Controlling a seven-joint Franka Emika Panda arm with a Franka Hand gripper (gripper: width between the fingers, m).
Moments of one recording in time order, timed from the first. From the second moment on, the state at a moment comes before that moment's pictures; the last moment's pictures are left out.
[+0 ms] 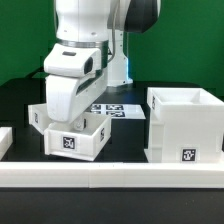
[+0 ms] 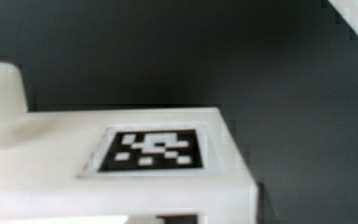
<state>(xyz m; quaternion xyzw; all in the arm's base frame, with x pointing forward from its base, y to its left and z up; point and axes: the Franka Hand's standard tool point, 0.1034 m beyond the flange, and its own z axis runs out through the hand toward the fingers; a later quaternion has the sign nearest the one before) 0.505 -0.073 0.031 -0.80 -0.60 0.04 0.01</state>
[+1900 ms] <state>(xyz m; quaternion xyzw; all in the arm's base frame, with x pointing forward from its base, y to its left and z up) 0.537 -0.017 0.024 -0.71 -0.70 0.02 -0.02</state>
